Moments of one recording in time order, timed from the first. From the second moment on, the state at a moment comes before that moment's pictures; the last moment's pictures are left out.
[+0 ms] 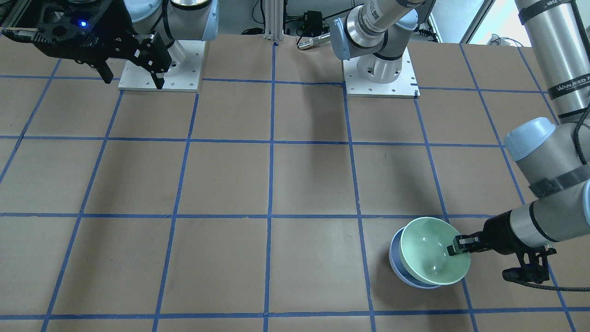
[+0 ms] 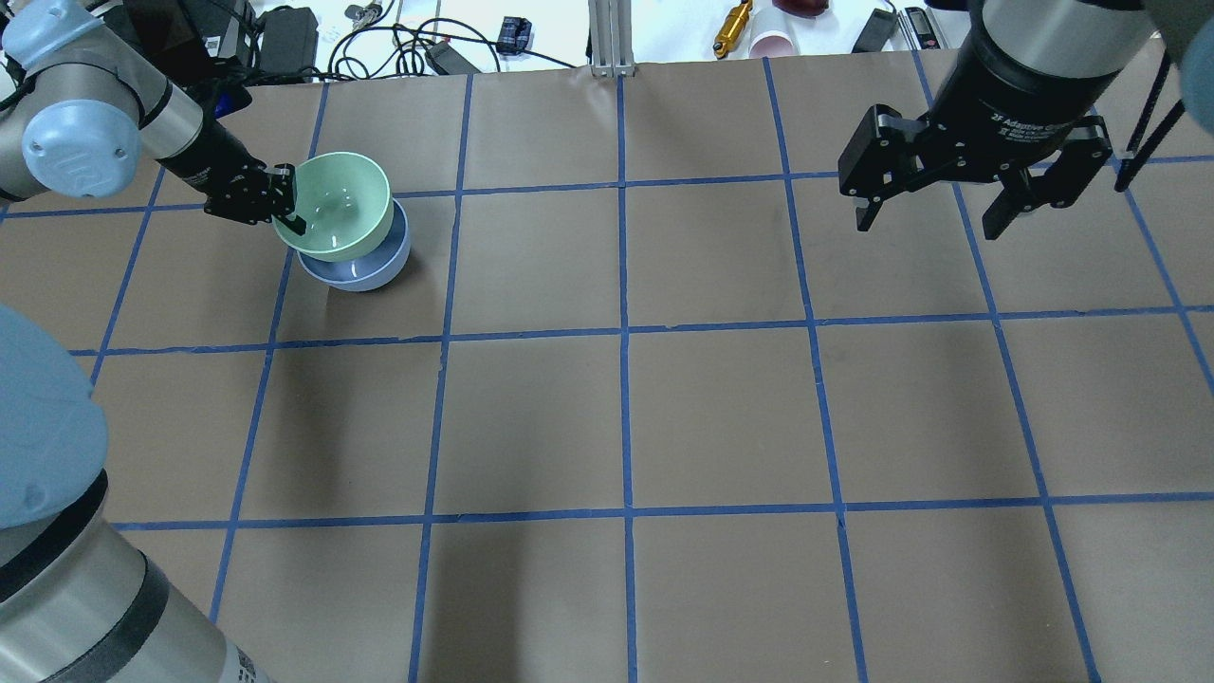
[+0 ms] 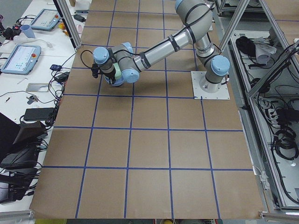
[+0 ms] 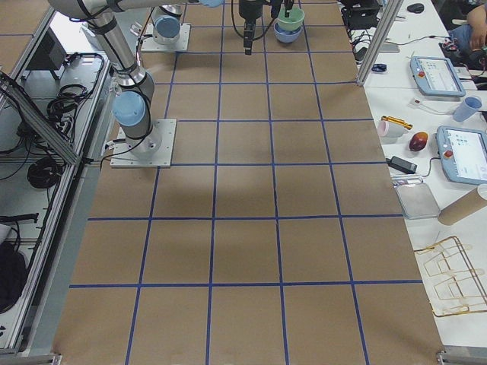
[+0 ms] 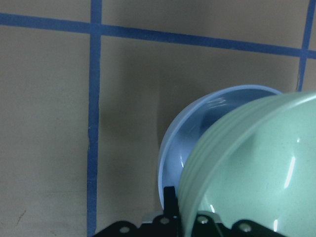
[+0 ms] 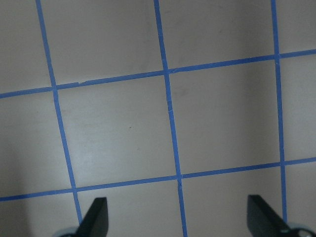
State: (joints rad) left arm -1.21 -2.12 -1.44 -1.28 1.33 0.29; right arm 1.58 -1.67 1.55 -1.46 -1.56 0.13
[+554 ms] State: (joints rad) left arm -1.21 -2.12 -1.44 -1.27 1.32 0.29; right arm 1.58 -1.67 1.55 -1.46 -1.56 0.13
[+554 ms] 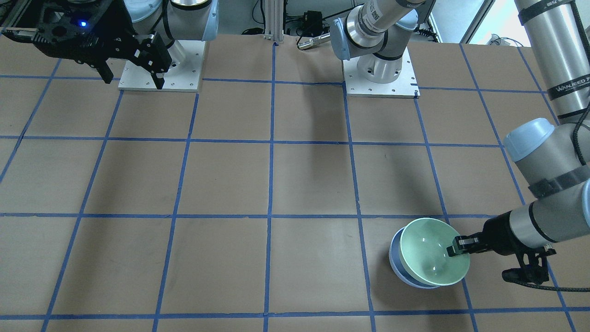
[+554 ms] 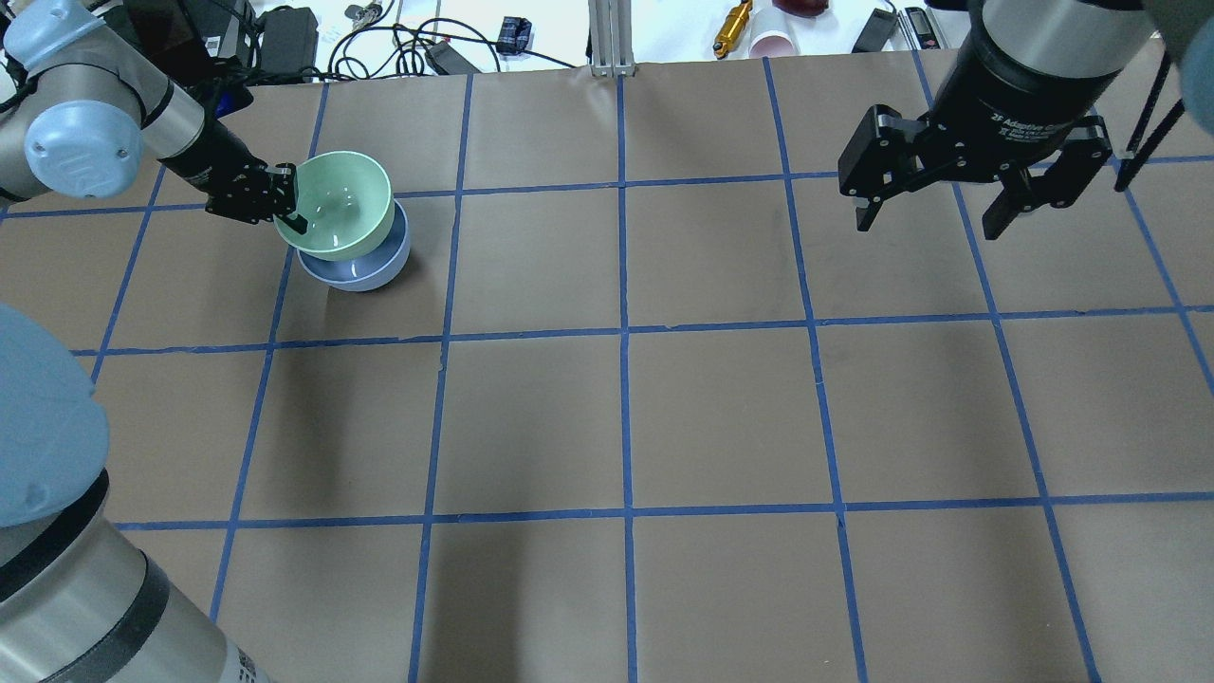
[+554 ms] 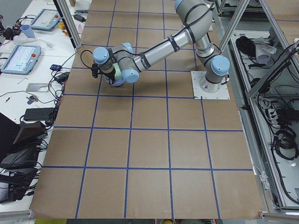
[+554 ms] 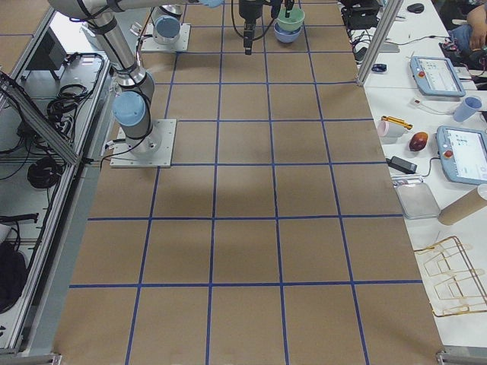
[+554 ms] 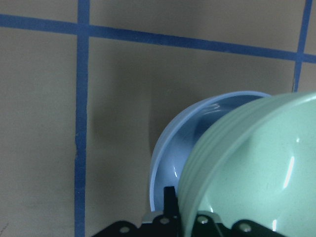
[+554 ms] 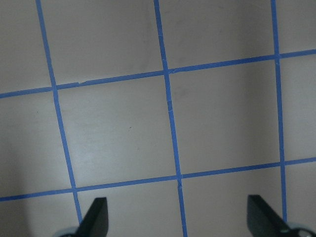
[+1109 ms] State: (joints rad) left arm -1.21 -2.11 -1.44 -1.28 1.34 0.29; right arm 1.58 -1.67 1.55 -1.46 -1.56 0.13
